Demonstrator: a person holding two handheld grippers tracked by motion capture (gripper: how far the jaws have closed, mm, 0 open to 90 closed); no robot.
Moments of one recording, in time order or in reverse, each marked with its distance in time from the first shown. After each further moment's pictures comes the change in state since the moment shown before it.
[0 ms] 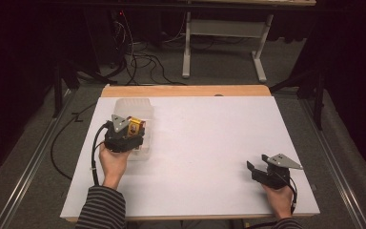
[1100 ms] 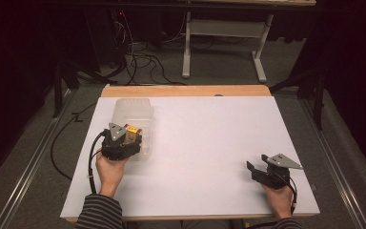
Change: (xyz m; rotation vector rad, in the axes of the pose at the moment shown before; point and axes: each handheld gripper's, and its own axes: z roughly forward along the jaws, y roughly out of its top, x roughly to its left) left arm 0.022 -0.006 -0.011 0.005 0.020 0.027; right arm 0.000 0.000 0.000 0.004 0.001 -0.001
